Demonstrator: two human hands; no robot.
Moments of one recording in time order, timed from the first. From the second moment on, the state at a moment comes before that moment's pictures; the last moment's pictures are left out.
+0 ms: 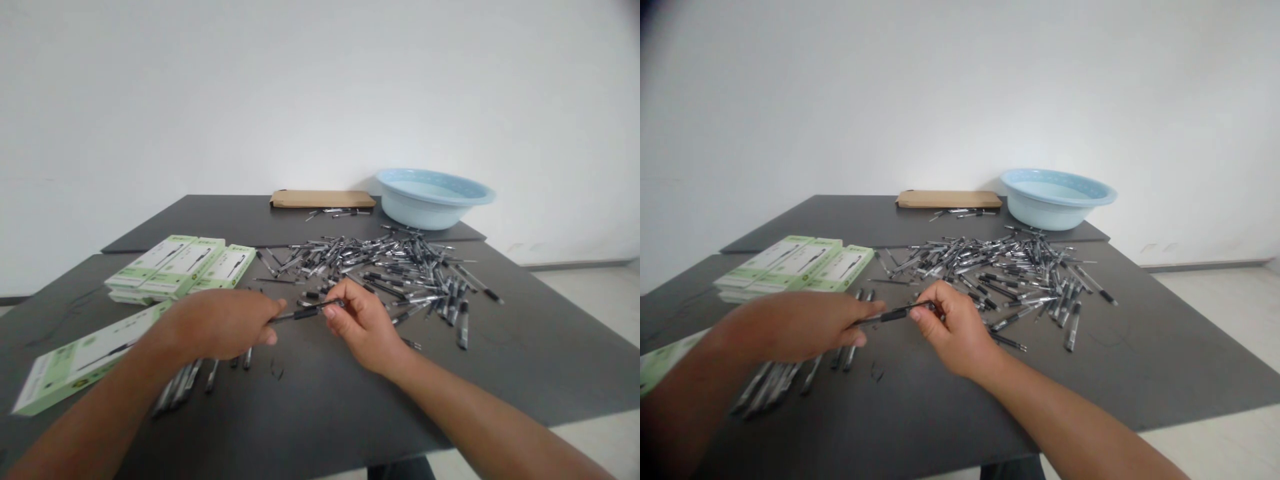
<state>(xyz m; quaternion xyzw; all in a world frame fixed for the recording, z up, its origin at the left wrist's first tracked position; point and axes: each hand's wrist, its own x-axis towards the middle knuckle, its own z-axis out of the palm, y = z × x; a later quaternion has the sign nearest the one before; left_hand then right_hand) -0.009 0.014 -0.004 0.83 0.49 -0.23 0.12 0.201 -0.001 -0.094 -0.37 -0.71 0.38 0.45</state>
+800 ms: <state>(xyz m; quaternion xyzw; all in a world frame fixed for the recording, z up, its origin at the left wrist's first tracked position) -0.004 0.013 0.002 0.83 0.48 -0.25 0.12 0.202 -0.001 -0.097 -0.32 -0.73 0.37 0.48</state>
